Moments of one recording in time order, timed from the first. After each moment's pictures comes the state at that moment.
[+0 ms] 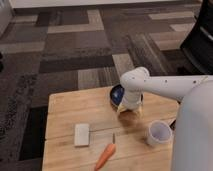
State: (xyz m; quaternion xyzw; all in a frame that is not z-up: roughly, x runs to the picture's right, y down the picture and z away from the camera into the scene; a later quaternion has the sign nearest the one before) arm 0.152 0.131 0.800 -0.22 0.31 0.73 0.57
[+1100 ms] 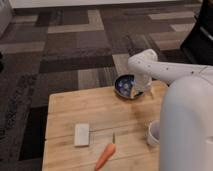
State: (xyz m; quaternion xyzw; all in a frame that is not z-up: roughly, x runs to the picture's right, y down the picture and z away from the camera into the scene) arm 0.206 0.037 0.793 -0.13 0.30 0.72 0.61
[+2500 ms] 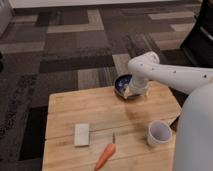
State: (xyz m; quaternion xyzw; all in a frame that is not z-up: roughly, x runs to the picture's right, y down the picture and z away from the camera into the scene) arm 0.179 0.052 0.810 -0.19 0.24 0.74 0.60
